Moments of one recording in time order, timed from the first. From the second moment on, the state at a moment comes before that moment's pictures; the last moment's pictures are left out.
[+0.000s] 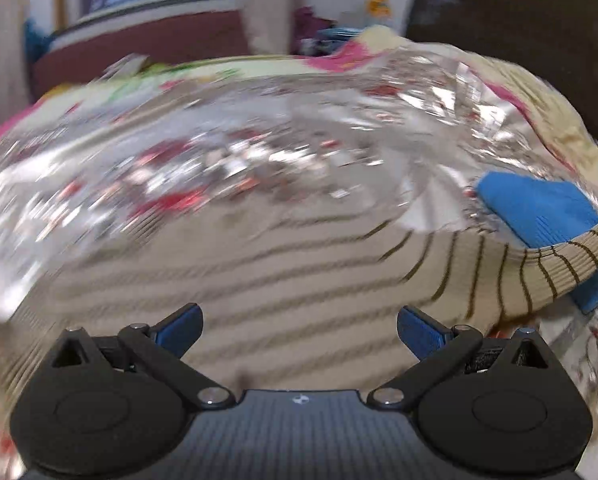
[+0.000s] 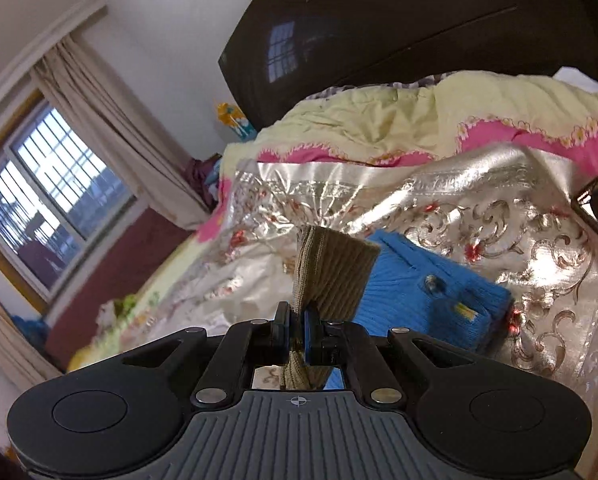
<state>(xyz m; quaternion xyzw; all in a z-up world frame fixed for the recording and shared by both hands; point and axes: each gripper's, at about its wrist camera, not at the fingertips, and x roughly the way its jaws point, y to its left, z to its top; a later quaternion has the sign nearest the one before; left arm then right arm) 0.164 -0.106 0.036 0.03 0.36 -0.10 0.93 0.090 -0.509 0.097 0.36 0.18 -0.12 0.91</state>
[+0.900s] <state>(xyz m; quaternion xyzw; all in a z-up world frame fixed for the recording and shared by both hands) 0.228 -0.111 0.013 0.00 0.40 -0.07 0.91 0.123 -0.385 0.140 0.32 0.21 0.09 0.92</state>
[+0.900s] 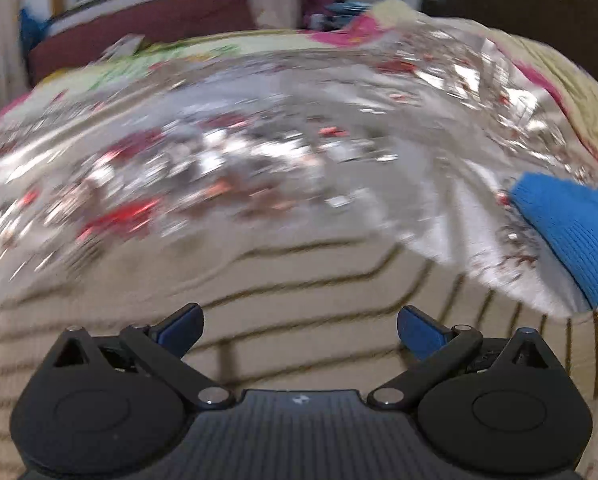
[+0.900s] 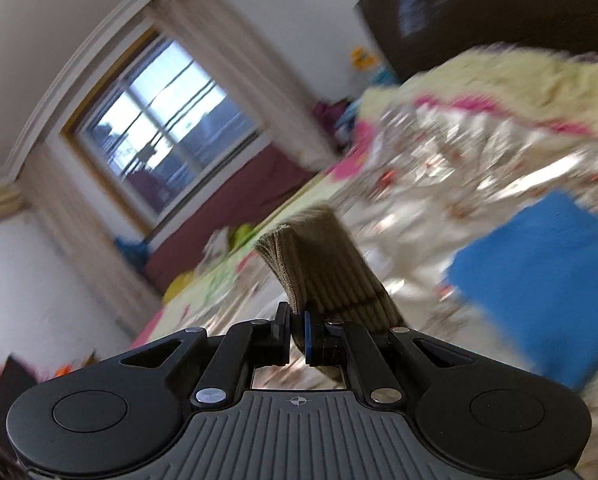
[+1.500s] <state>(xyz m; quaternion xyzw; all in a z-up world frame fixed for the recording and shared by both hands) 0.076 0.098 0.001 -0.17 0.39 0.05 0.90 0.193 -0.087 0.043 0.09 0.37 0.26 0.89</state>
